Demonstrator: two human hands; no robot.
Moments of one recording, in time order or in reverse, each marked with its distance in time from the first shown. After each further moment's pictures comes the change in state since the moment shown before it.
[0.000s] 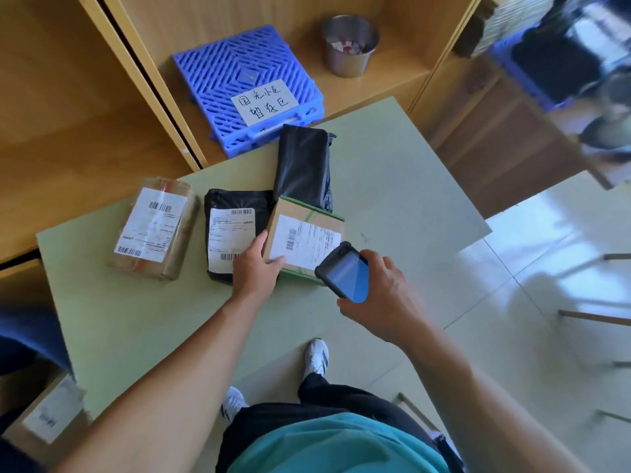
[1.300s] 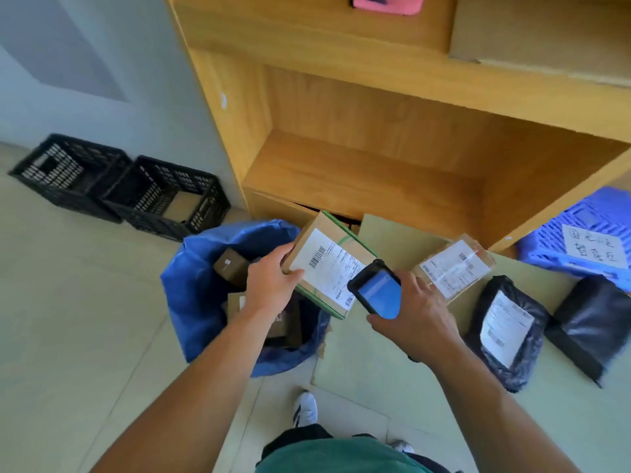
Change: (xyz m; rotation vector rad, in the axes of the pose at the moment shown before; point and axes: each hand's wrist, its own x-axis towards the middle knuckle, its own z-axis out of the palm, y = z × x) left_hand -0.181 -0.295 -0.361 -0.172 0.614 -0.307; right_hand -0.107 -0.381 0.164 -0.325 -0.125 -0.668
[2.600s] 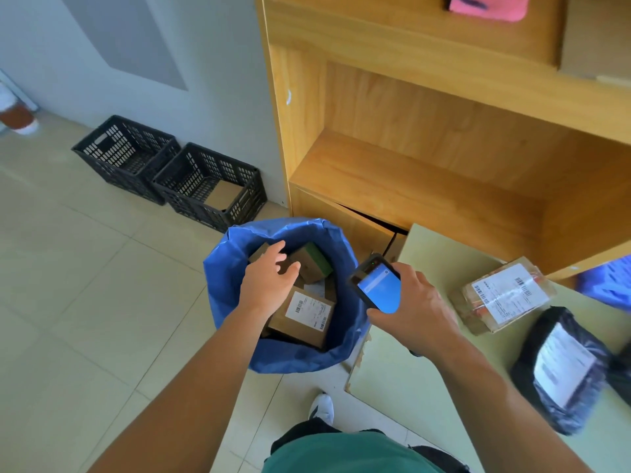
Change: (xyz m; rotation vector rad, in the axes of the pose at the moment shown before) left_hand 0.012 -0.088 -0.058 -0.094 0.100 -0.180; right_hand 0.018 -0.088 0.025 0.015 -0.081 -0.121
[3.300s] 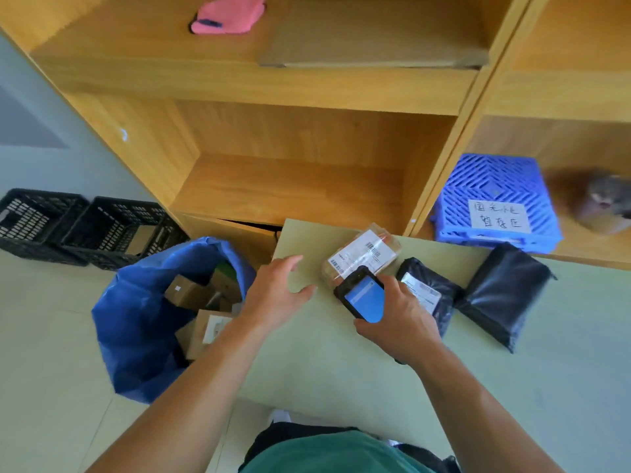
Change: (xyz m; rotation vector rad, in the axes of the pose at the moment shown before) left_hand -0.126 0.205 0.215 0.289 -0.255 0.409; right_hand -0.065 0.273 -0.080 0.134 0.082 0.188
